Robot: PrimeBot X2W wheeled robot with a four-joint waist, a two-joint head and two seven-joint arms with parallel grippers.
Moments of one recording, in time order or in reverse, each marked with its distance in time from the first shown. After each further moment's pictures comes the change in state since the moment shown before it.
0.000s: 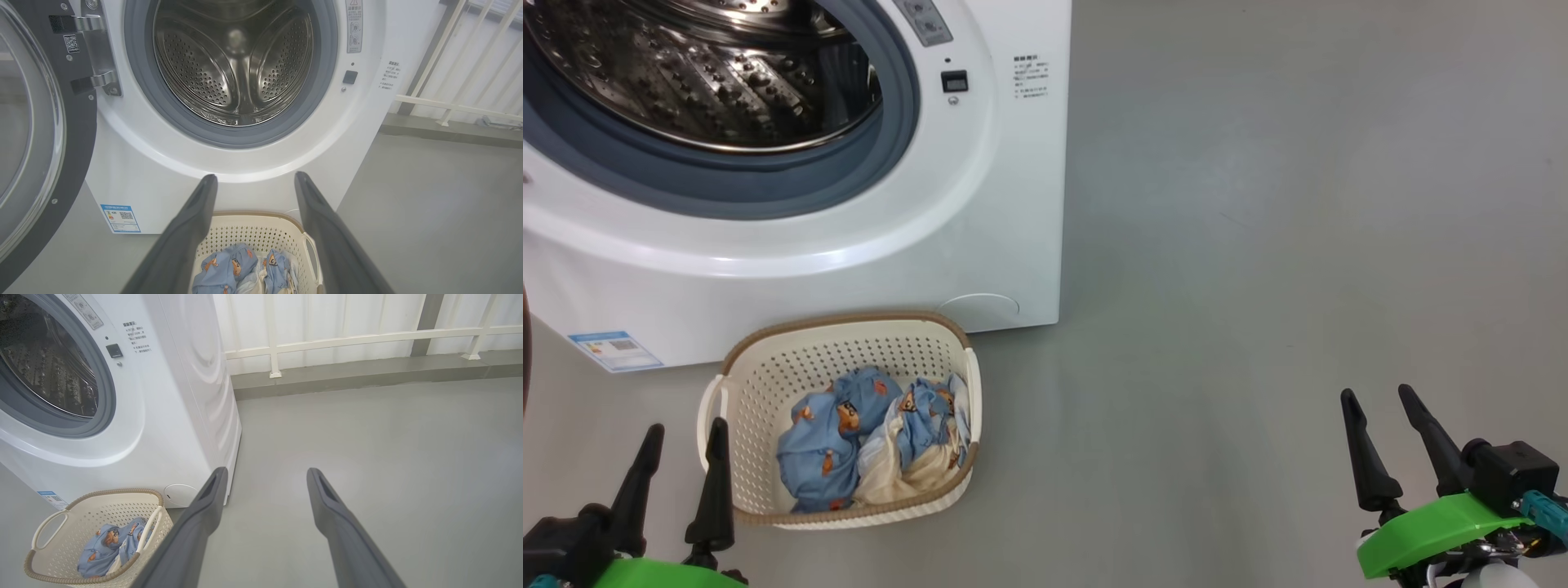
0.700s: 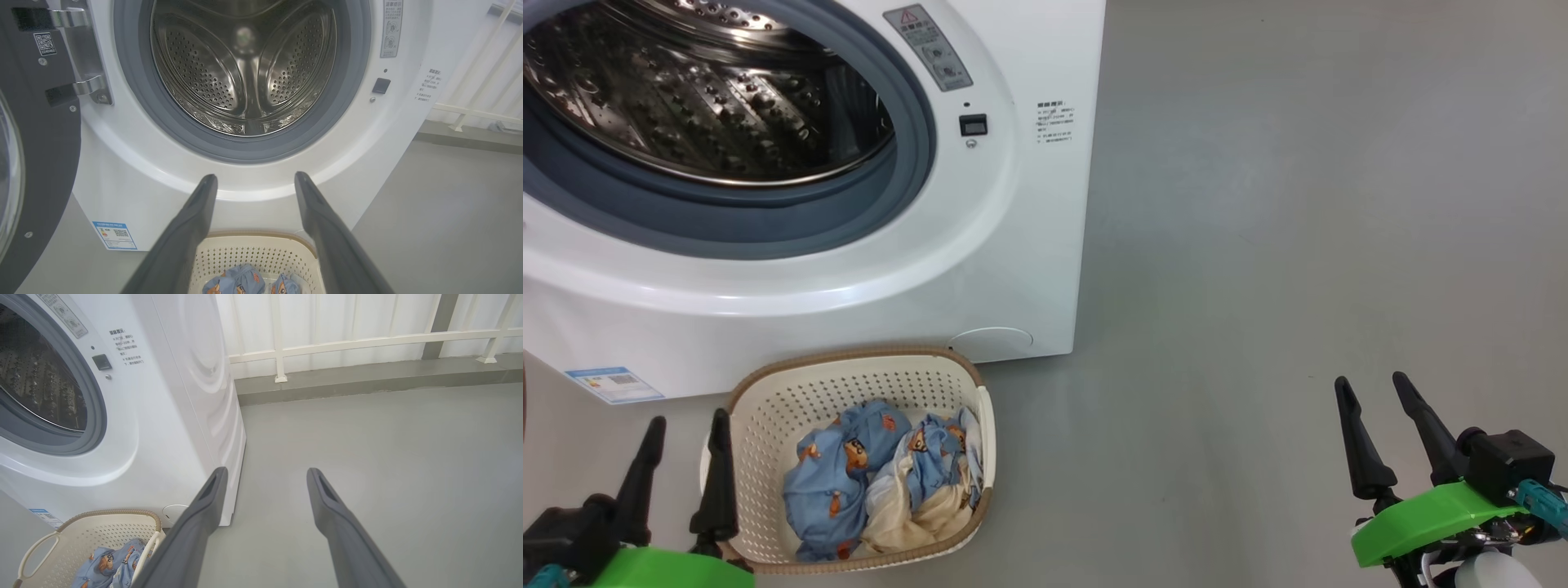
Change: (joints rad) left arm -0.025 -0.004 -0.011 0.013 -0.010 0.000 0.000; right arm -0.023 0.010 0.006 -0.001 0.000 0.000 0.000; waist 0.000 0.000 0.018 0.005
